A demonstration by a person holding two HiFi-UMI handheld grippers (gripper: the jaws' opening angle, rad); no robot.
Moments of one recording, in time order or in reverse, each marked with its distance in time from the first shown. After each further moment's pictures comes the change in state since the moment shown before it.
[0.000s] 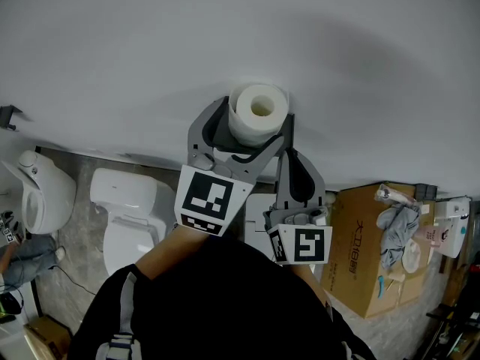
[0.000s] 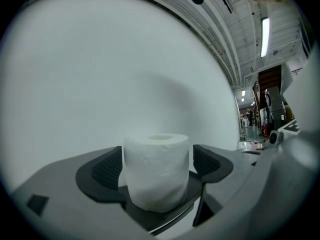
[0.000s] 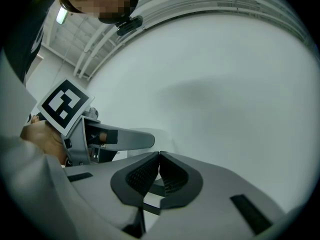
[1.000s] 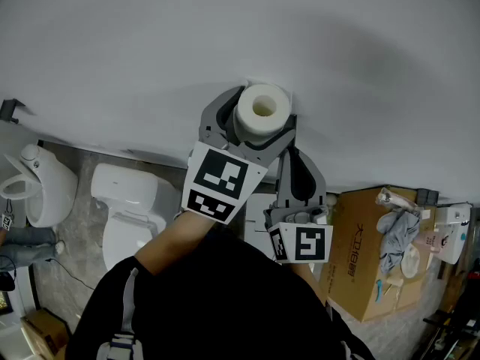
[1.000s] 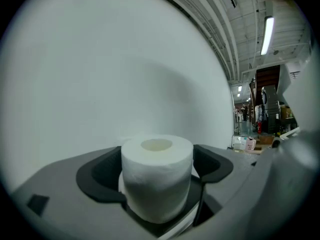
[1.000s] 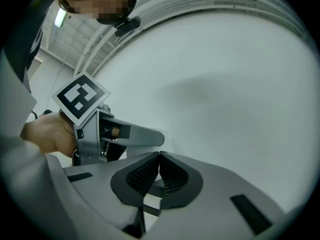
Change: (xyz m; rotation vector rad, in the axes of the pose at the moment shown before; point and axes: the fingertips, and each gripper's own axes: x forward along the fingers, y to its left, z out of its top) left arm 0.025 -0.006 0.001 0.004 0.108 -0.058; right arm 0.005 -0.003 -0.001 0.028 -0.006 0.013
